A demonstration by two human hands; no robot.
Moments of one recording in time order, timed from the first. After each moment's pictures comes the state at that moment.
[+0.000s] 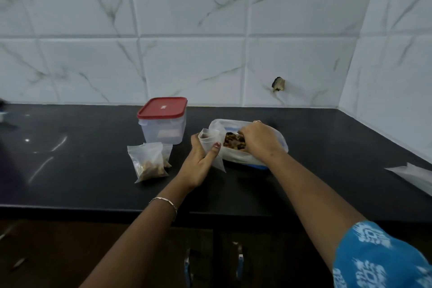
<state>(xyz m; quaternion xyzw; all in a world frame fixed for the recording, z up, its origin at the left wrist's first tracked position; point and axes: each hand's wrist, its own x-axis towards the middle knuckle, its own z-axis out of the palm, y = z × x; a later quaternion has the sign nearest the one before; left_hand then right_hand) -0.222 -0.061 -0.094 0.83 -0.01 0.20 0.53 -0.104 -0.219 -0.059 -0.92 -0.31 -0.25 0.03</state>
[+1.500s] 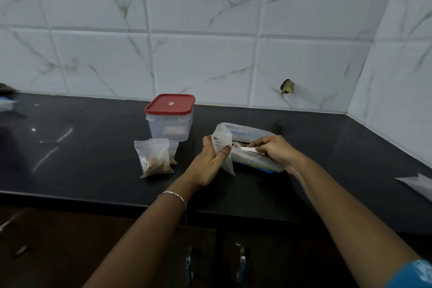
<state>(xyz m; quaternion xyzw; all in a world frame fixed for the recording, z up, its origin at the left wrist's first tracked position) -0.224 -0.064 -0.090 0.86 0.02 0.13 0.50 -0.108 -0.244 -0.060 -0.86 -0.19 0.10 0.47</state>
